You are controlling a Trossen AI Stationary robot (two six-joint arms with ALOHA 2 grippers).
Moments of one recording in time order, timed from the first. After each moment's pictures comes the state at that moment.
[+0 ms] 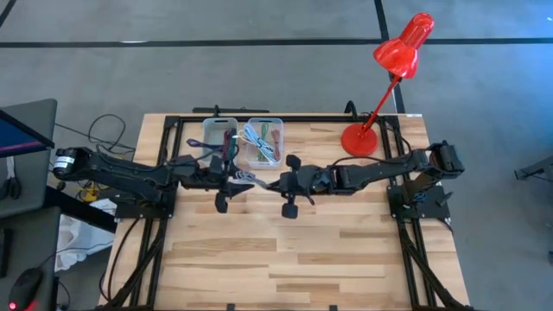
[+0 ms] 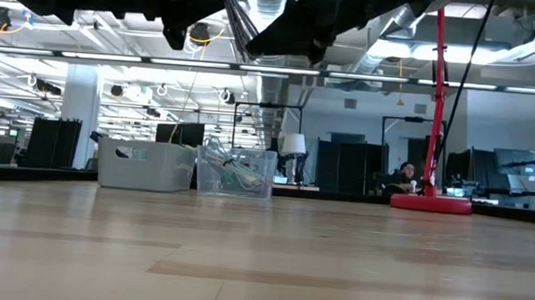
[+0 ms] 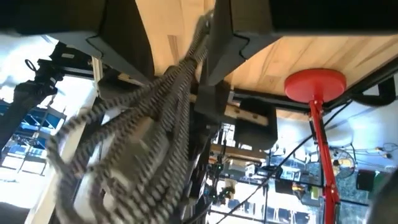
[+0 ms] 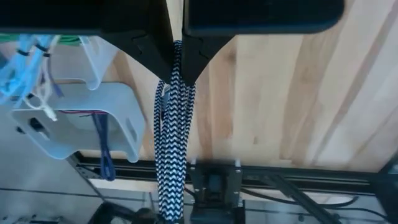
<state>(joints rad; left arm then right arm) -0.04 0.90 0.42 0.68 0.01 -0.14 0.09 1.64 1.09 0.11 0.21 -0.03</state>
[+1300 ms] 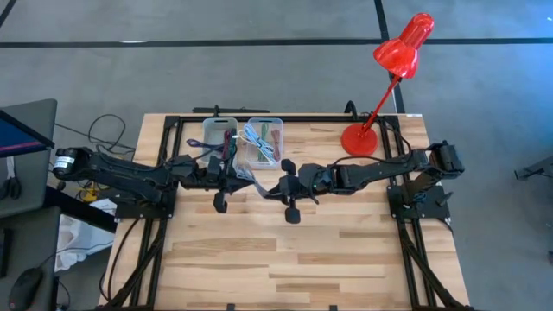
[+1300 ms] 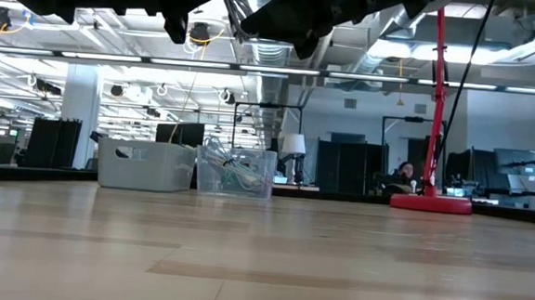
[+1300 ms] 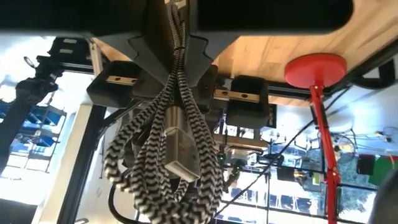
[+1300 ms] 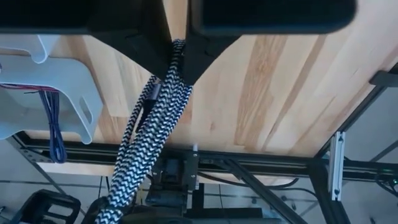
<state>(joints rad) -0.04 0.90 0.42 0.73 0.01 -0.10 0.09 1.64 1.09 0.16 0.03 -0.02</state>
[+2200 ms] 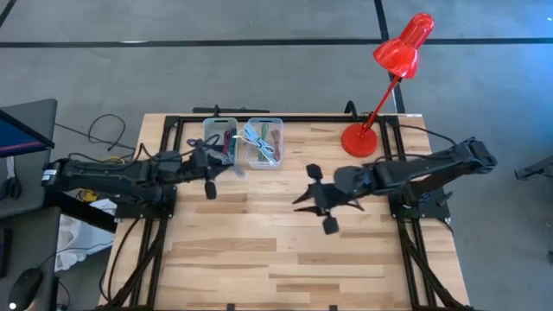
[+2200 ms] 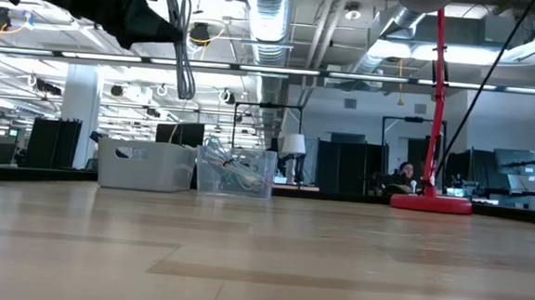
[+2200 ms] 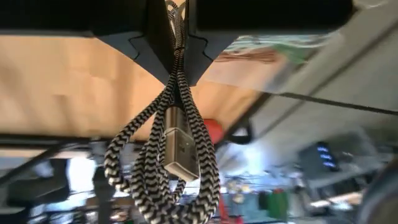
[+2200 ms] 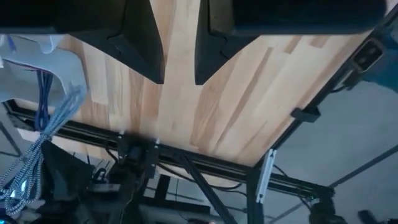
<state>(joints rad) 0.01 0.52 0.42 0.07 -0.31 0.07 0.24 1.31 1.09 -0.20 0.04 -0.13</state>
